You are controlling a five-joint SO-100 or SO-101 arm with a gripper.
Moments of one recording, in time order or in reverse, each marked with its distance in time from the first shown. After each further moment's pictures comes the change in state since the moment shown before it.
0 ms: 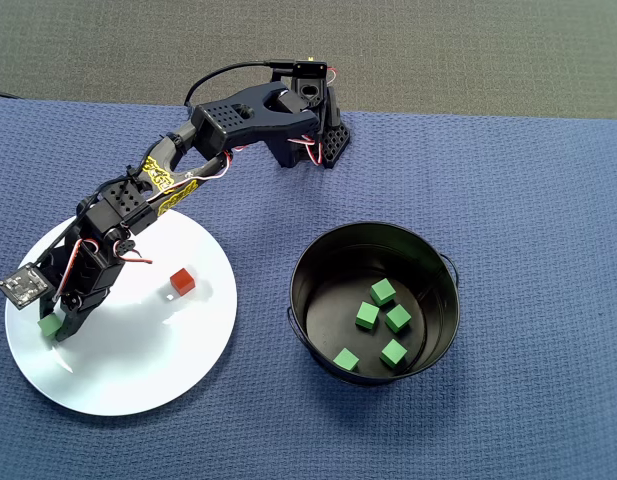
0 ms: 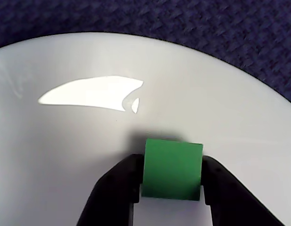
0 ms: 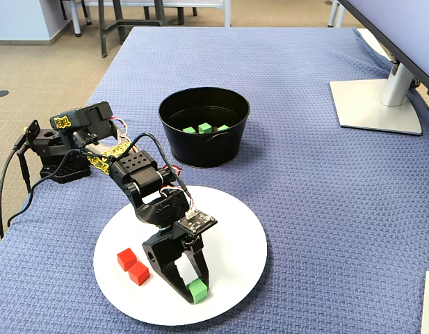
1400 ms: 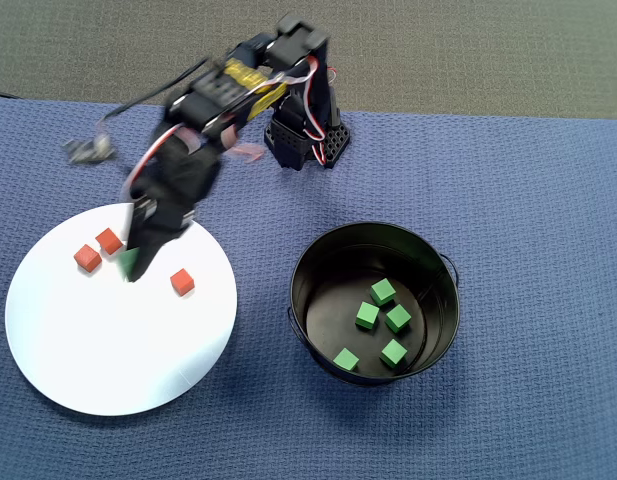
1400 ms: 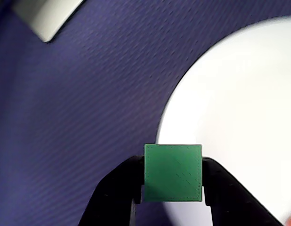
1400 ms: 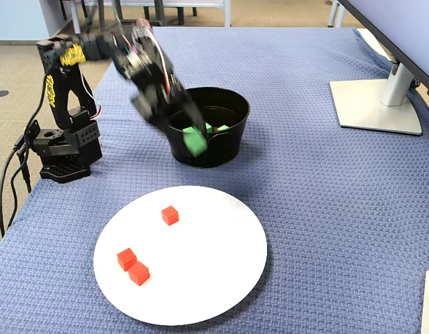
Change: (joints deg) arm -16.7 68.6 40.9 18.5 52.1
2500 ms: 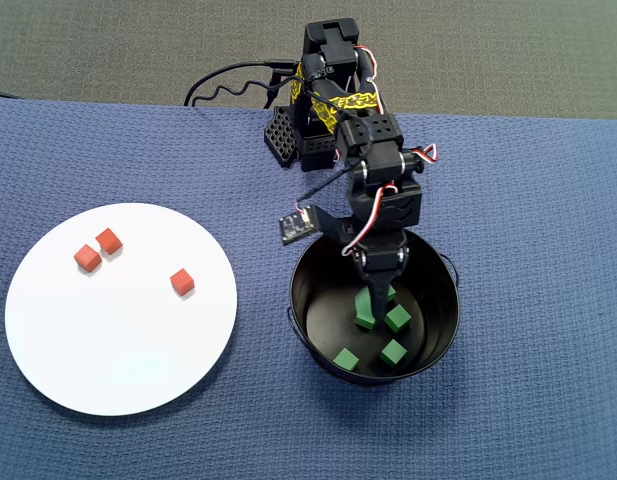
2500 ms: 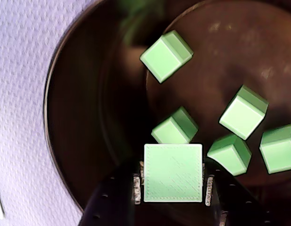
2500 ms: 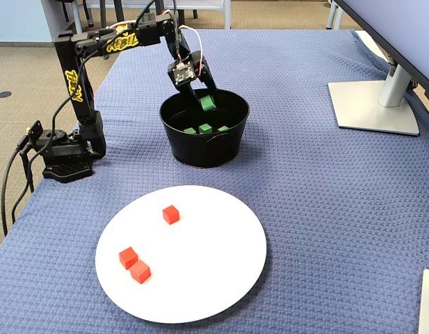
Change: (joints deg) arm -46.6 -4.3 10.8 9.1 49.1
